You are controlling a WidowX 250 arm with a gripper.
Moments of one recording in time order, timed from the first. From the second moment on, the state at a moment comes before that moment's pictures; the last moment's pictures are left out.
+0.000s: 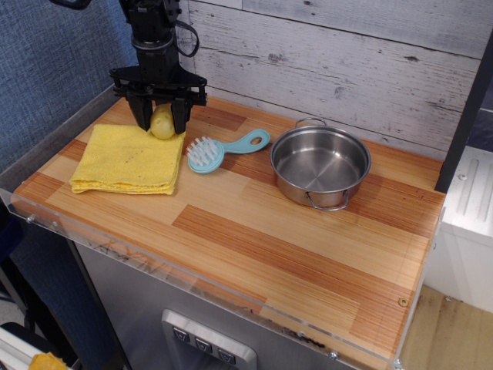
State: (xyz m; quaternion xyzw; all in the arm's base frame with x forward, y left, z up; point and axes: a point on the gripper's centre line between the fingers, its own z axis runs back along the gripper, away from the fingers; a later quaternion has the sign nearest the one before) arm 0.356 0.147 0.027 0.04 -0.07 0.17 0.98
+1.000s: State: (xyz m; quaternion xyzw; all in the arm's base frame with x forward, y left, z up) arm 0.342 0.150 0.063 0.04 -0.08 0.17 0.98
